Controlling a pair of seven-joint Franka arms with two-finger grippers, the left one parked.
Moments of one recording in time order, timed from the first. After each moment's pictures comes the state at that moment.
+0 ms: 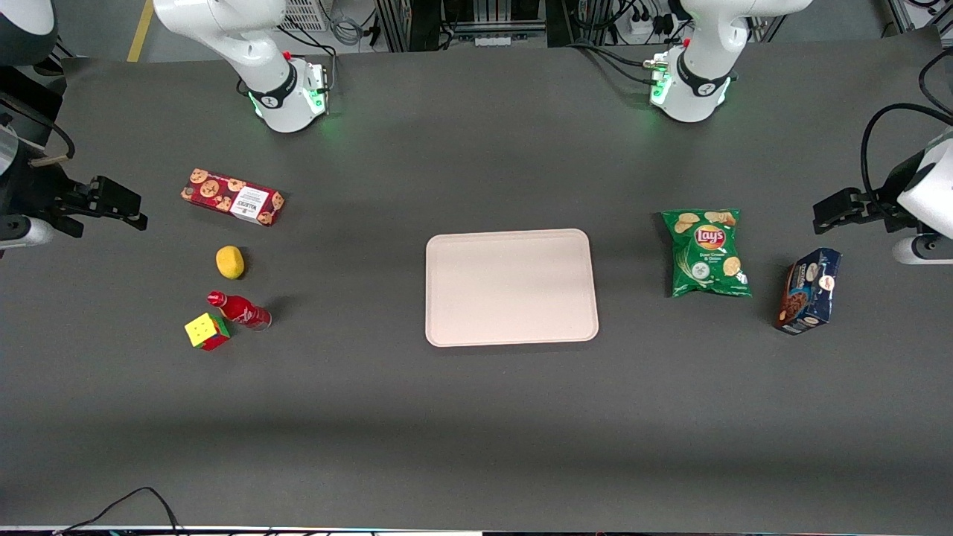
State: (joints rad) arm 0.06 0.01 -0.04 -1.56 0.01 1.58 -0.05
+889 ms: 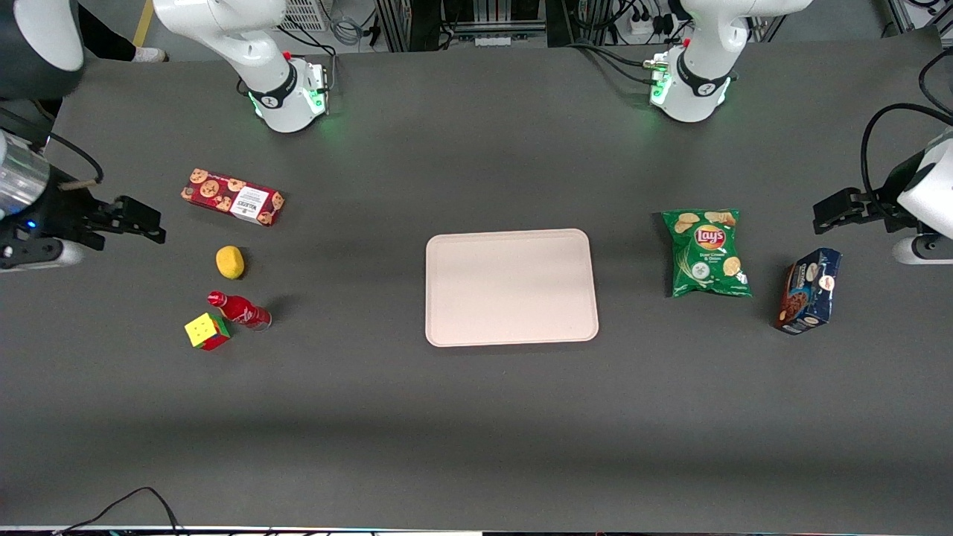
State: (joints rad) arm 0.06 0.04 -0.04 -1.65 0.01 1.66 -0.04
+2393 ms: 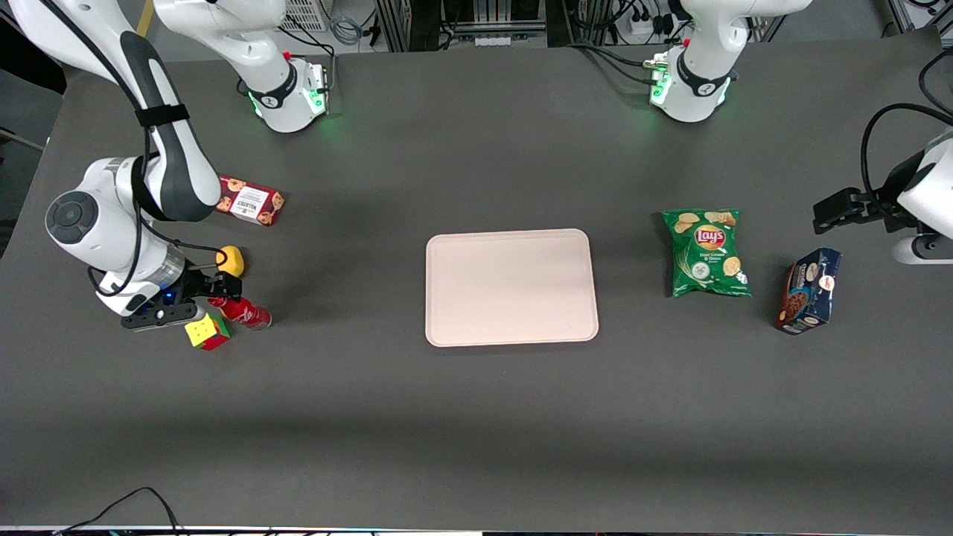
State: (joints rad) arm 0.03 0.20 -0.05 -2.14 -0.02 2.40 -0.16
